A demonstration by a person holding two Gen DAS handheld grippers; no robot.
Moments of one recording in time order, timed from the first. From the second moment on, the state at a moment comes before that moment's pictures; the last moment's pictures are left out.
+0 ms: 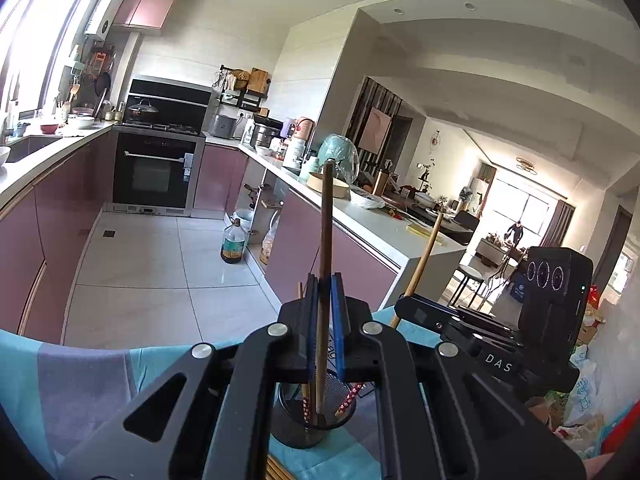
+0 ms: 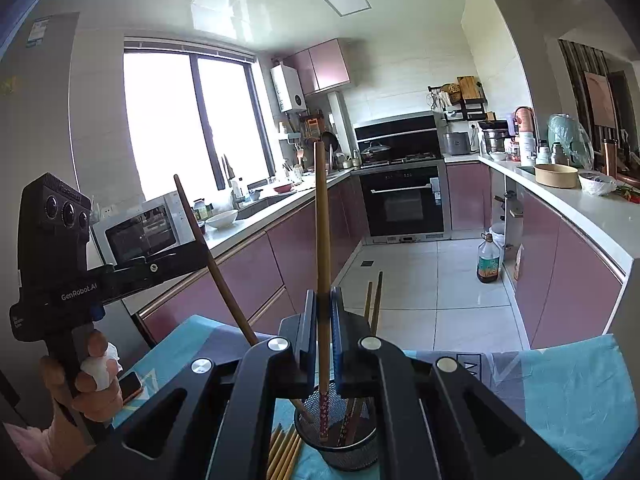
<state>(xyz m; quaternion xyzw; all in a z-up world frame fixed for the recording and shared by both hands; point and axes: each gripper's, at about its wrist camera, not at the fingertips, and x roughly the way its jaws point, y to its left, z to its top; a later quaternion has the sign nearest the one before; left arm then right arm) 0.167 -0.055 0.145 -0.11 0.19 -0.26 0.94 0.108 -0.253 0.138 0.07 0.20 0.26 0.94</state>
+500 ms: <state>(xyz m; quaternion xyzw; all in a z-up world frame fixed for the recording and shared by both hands) 0.212 -0.098 0.081 -0.03 0.31 -0.28 0.91 0.140 -0.233 0.084 0.05 0.32 0.25 0.91</state>
